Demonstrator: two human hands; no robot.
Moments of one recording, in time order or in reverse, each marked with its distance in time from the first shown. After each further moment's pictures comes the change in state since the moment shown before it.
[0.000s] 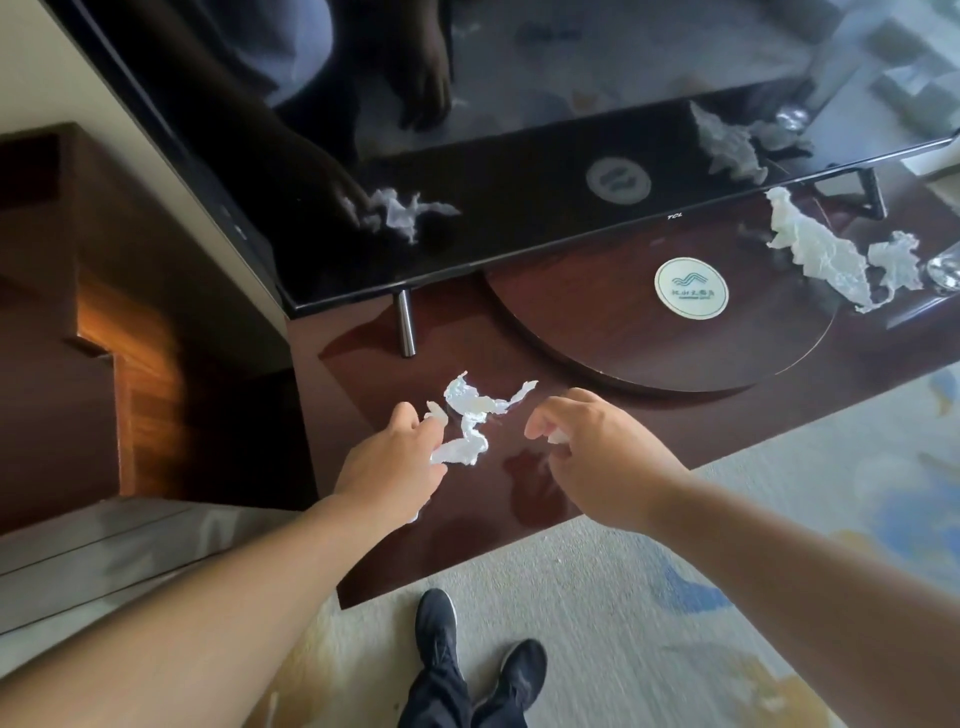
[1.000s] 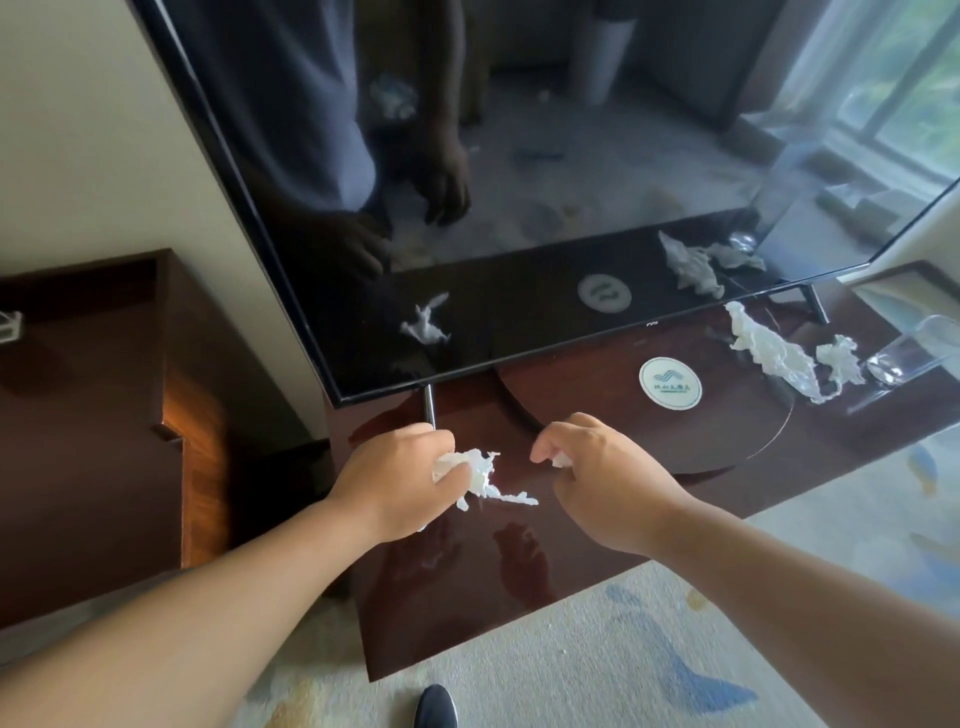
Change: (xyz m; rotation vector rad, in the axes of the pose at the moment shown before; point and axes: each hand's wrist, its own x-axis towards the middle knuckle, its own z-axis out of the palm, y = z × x) left_hand -0.010 -0.001 -0.113 -0.204 0.211 0.183; right_hand -0.004 -0.054 -0.057 -0.083 0.109 -0.062
